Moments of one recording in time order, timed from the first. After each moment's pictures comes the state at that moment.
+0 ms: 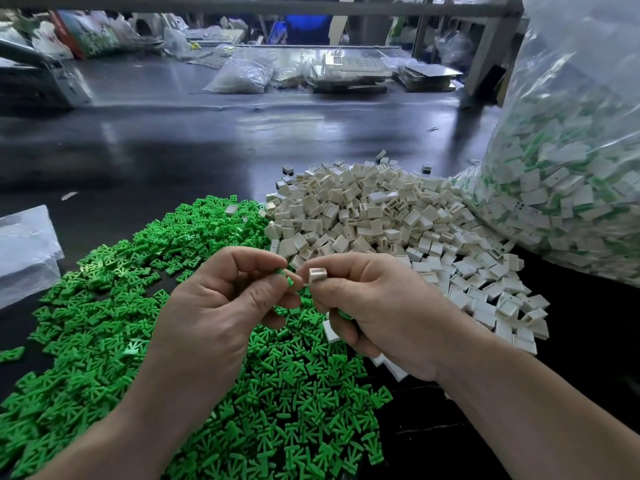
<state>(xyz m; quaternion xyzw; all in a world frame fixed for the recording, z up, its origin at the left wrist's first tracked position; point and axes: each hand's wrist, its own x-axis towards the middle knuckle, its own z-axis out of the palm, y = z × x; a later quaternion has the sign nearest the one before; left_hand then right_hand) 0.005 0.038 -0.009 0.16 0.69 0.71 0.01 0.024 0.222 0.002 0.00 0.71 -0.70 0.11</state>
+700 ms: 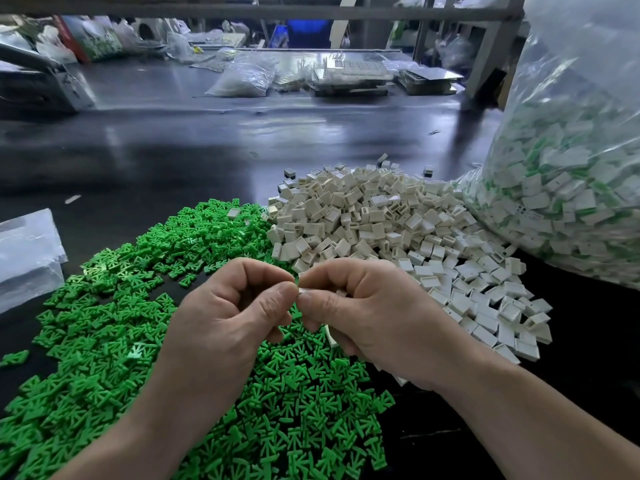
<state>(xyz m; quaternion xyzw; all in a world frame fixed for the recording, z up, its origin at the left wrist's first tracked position) 0.010 0.039 -0.006 0.16 0.74 0.65 -0.01 0.029 0.221 0.000 -0.09 0.79 -0.61 0.05</state>
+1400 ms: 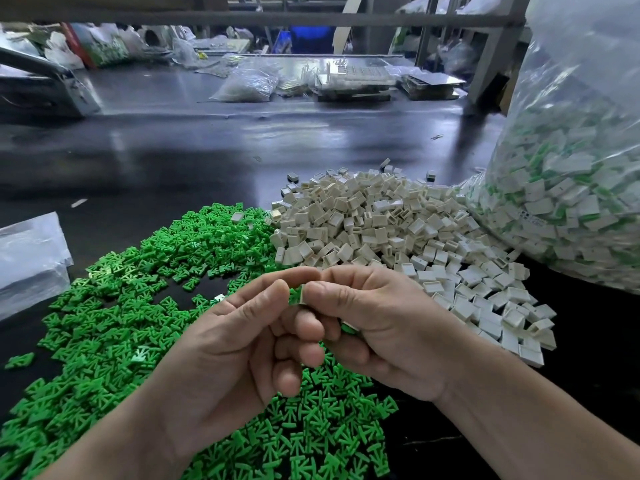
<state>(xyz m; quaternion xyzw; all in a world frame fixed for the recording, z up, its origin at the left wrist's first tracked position) 0.006 0.034 0.000 0.14 0.40 0.83 0.36 0.029 0.216 0.007 -0.05 0.57 -0.80 0.19</state>
